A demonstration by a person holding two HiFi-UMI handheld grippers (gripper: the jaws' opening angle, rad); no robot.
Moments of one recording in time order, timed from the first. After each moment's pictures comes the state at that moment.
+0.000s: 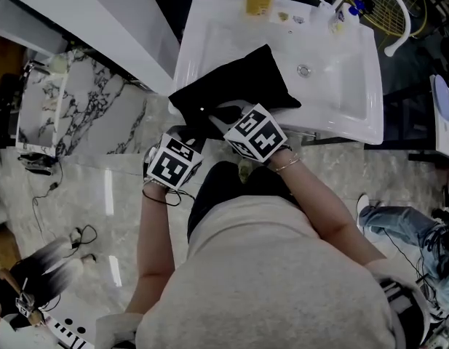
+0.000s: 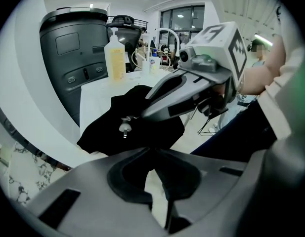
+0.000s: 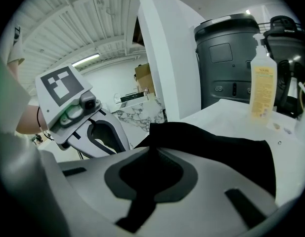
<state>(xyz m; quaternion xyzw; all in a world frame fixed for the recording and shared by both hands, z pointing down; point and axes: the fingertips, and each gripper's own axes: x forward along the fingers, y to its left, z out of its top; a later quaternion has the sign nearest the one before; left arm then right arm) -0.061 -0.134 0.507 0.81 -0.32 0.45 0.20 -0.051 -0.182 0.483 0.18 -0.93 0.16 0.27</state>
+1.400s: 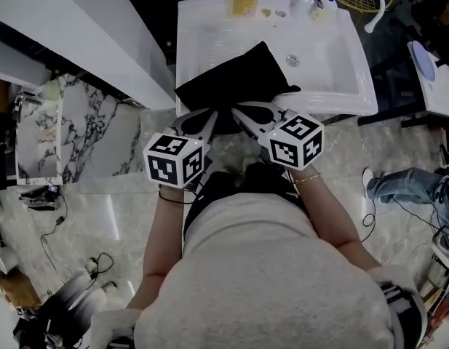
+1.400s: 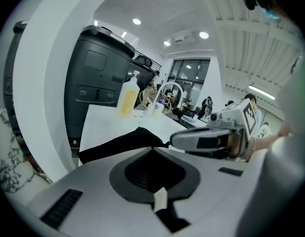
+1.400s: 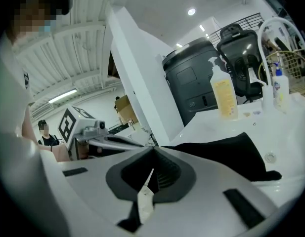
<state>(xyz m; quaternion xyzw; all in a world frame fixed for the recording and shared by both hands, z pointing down) -0.059 -0.170 0.412 0.88 -0.35 0.18 0.26 -0.025 -0.169 0.404 0.32 -0.91 0.25 0.11</state>
